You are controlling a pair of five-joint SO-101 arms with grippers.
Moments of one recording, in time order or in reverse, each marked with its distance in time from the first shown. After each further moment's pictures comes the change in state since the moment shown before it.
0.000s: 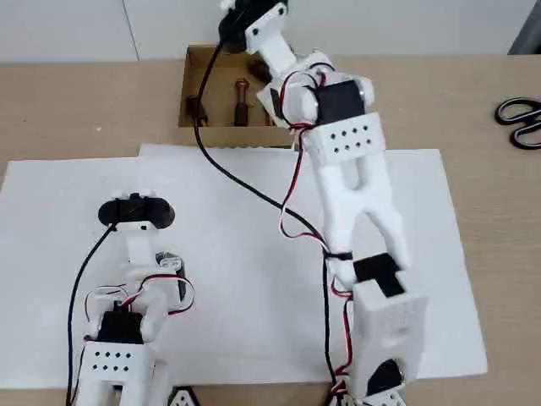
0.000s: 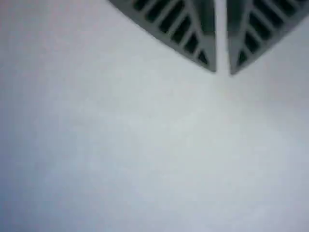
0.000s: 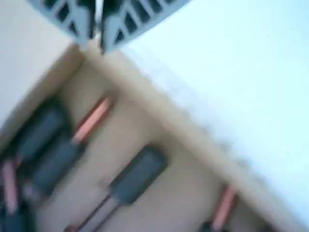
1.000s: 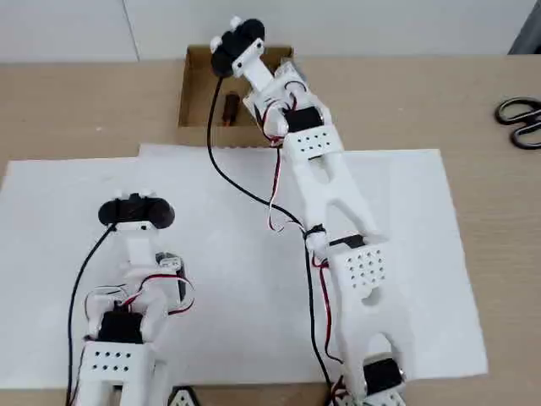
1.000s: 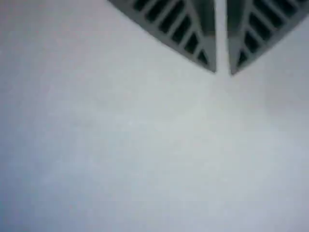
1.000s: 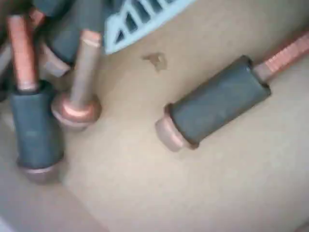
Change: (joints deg) left arm 0.0 0.0 0.0 0.0 0.0; right arm 0.1 29.1 0.0 -41.8 7.2
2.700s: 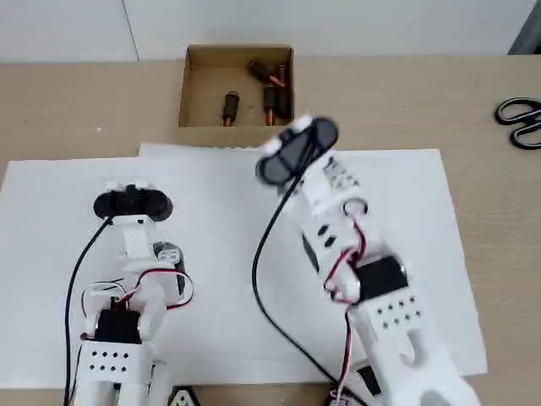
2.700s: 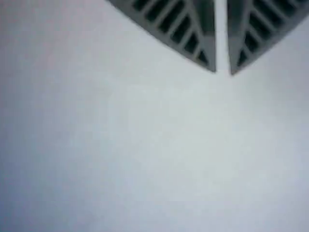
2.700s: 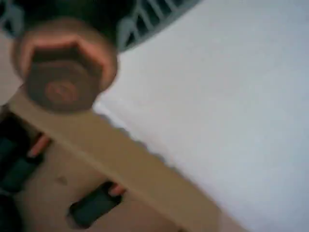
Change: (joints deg) left arm 0.4 -0.1 -2.9 0.2 0.0; right arm -1.7 -96.2 95.8 -7.4 -13.1
